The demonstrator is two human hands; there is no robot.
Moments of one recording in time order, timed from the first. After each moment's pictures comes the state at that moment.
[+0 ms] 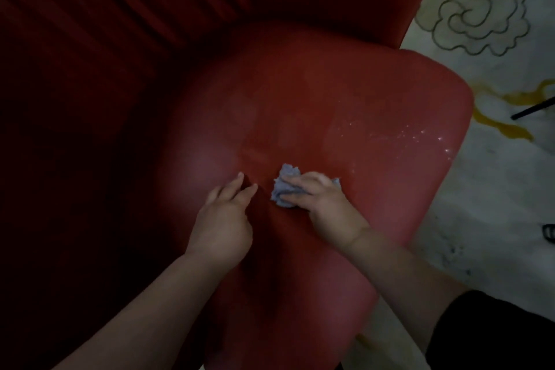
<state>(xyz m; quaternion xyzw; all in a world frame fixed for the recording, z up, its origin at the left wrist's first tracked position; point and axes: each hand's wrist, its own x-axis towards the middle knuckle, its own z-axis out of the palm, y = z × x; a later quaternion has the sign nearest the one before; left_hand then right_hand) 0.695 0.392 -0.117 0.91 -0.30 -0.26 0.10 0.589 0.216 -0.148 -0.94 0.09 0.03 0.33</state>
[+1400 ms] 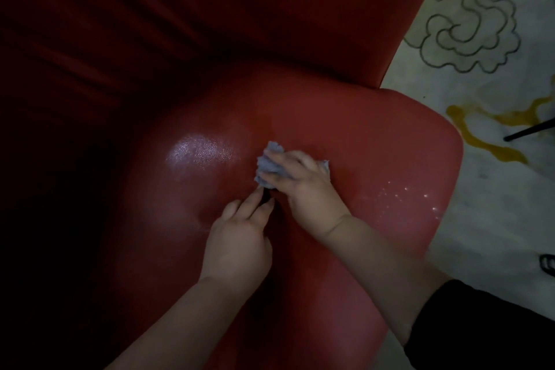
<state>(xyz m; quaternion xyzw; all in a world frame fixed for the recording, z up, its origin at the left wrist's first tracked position) 0.717 0.274 -0.126 0.89 -0.36 -0.25 0.10 0.677 0.119 -0.159 -0.95 0.08 -0.04 0.29</state>
